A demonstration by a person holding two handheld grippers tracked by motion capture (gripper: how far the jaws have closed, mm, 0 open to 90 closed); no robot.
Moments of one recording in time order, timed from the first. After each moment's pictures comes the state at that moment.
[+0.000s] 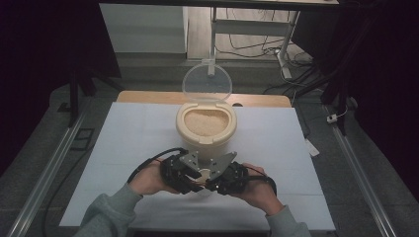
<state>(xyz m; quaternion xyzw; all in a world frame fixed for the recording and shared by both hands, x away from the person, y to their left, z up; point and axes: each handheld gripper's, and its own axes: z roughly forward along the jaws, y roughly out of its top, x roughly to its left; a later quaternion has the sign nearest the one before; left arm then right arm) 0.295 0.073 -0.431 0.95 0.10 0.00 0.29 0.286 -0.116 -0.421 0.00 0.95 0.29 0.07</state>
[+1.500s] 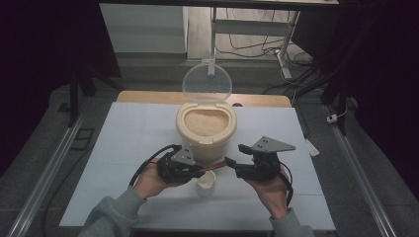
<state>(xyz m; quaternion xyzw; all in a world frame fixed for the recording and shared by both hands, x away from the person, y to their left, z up) 0.293 0.084 -0.428 0.91 0.15 0.08 0.37 0.294 -0.186 -0.398 0.32 0.80 0.49 0.17</state>
